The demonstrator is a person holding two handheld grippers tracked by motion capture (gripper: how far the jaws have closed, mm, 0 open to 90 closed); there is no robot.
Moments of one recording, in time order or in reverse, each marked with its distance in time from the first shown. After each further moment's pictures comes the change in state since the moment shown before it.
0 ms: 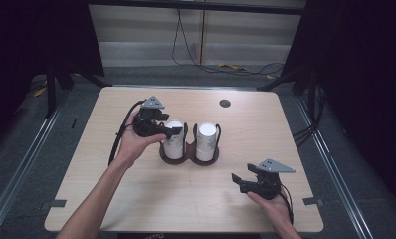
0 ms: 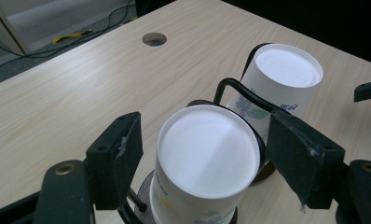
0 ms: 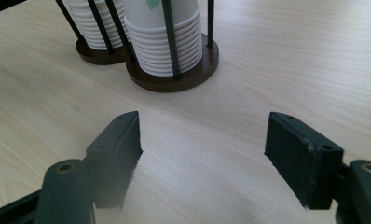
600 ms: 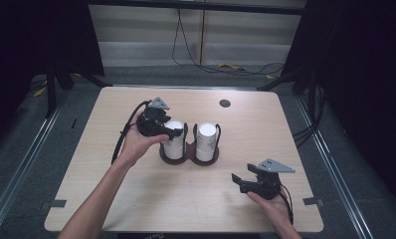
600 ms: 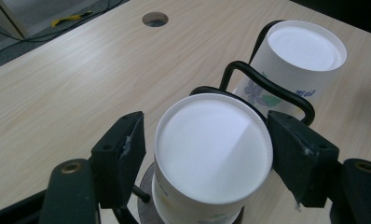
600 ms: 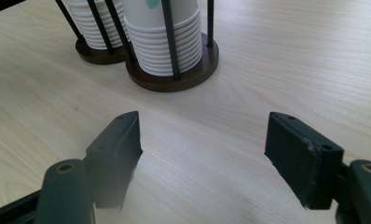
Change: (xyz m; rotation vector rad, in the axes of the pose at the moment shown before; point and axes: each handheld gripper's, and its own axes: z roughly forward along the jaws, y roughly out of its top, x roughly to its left) left arm 0.000 0.001 0.012 0.079 0.013 0.012; right arm 0.000 0.000 0.000 0.001 0.001 0.000
